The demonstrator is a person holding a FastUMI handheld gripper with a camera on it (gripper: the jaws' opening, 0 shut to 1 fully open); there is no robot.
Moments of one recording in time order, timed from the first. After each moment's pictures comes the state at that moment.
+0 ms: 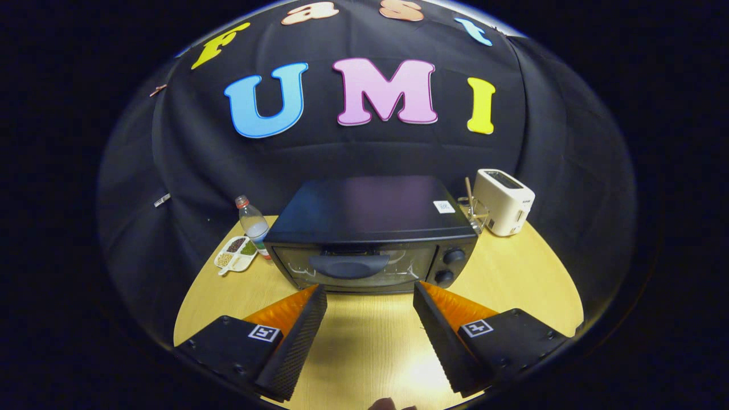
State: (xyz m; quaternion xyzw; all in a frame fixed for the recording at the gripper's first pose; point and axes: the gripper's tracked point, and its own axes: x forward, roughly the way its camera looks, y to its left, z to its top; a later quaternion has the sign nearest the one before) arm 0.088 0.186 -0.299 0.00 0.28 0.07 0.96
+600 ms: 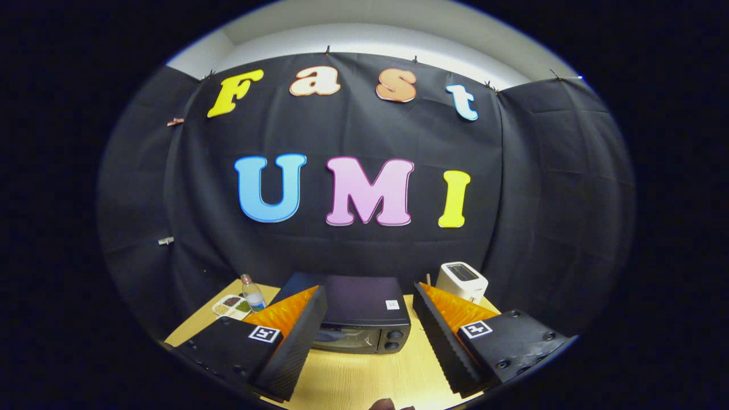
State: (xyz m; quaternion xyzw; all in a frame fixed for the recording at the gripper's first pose) arm 0.069 0.125 -0.099 -0.01 0.06 0.05 1.00
